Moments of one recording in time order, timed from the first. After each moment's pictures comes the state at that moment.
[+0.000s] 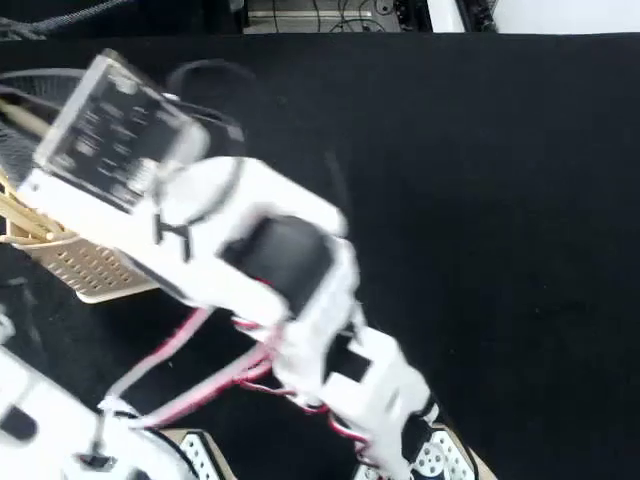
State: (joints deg) left arm -62.5 -54.1 32.3 83.2 -7.0; right arm -59.5 31.4 -95.0 67.9 13.7
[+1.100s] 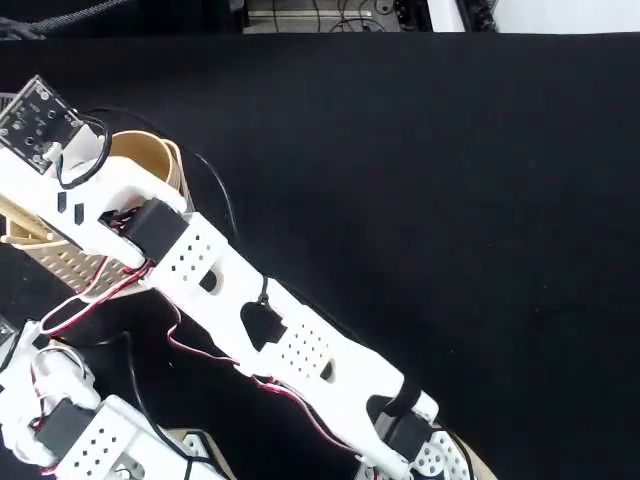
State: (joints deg) left arm -62.5 -104.2 94.5 65.2 -7.3; right arm -57.8 62.0 -94.8 36.2 7.0
